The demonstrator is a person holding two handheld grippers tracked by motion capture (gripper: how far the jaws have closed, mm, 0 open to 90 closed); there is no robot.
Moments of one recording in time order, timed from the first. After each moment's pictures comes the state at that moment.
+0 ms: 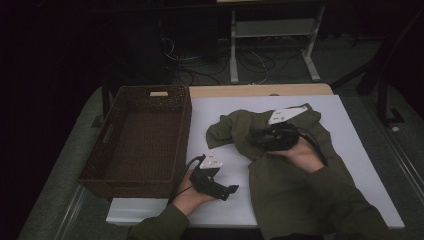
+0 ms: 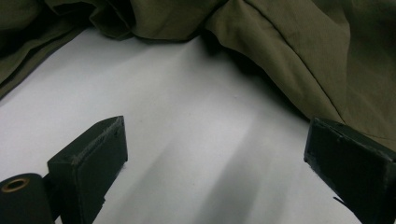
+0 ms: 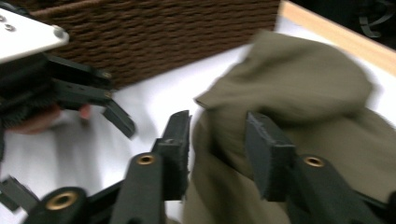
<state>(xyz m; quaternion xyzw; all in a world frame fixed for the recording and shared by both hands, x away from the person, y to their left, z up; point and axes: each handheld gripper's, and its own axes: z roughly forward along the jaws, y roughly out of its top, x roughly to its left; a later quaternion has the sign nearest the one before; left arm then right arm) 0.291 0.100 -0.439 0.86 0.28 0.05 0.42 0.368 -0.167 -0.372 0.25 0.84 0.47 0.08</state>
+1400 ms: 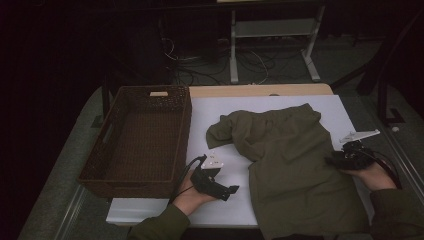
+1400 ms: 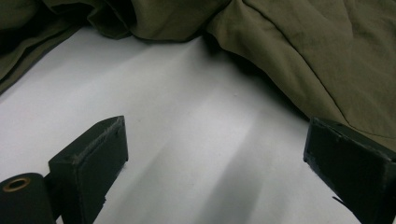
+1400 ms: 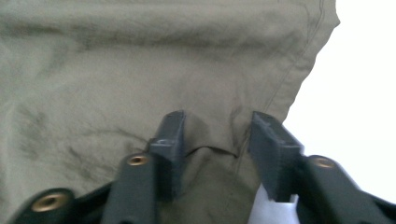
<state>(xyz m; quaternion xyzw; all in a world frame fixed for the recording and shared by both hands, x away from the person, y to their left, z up) 0.291 0.098 -0.439 0.86 0.28 0.05 0.42 0.333 -0.360 -0.441 0.47 0.83 0.27 0.15</state>
